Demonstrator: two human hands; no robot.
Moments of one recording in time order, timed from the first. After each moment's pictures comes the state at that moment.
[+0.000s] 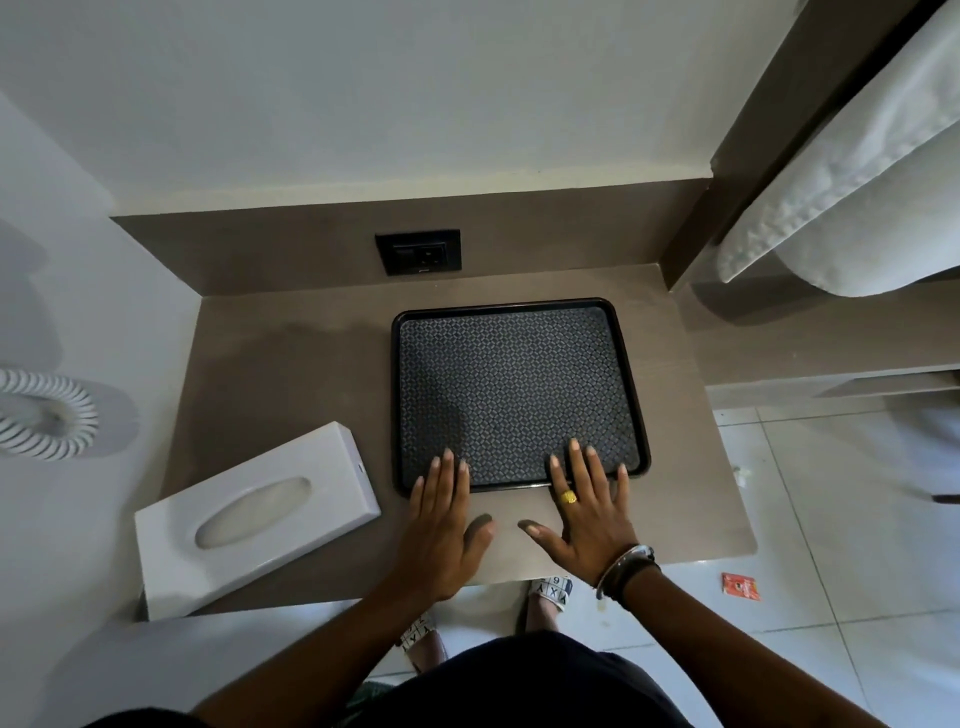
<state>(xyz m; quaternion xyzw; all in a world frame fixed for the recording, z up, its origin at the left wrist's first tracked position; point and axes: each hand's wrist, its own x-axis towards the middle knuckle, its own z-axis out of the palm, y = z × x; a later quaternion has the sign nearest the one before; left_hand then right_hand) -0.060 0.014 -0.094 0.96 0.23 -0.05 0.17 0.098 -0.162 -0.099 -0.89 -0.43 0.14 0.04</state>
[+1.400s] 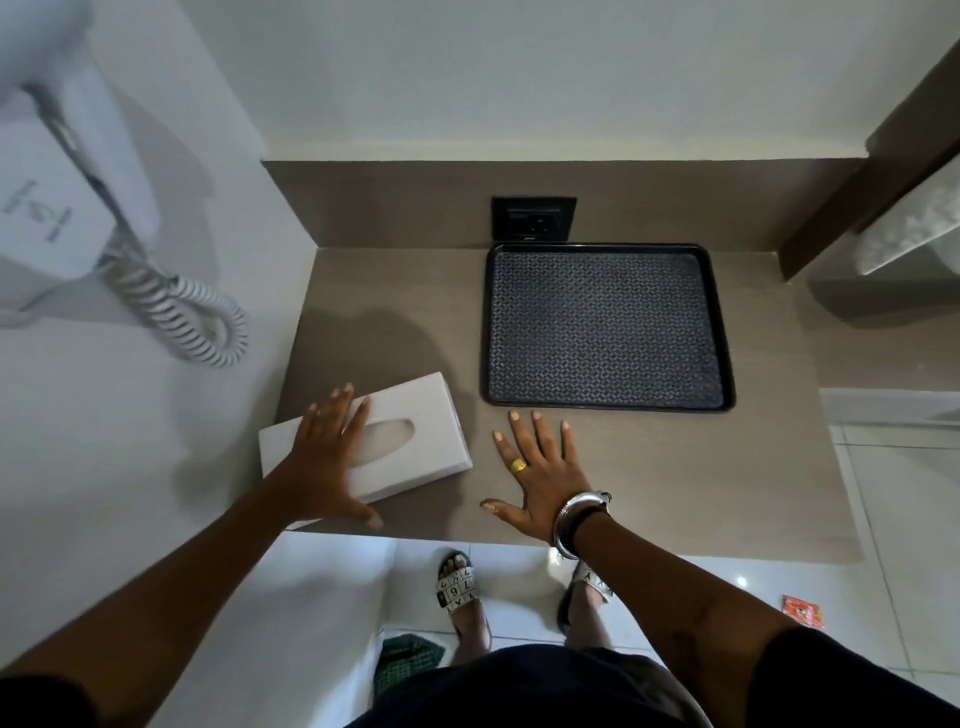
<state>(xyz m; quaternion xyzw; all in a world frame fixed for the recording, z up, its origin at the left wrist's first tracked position) -0.218 0.211 -0.035 0.95 0.24 -0.19 0.10 0.012 -0.031 -0.088 -0.79 -0.59 0.16 -0.02</state>
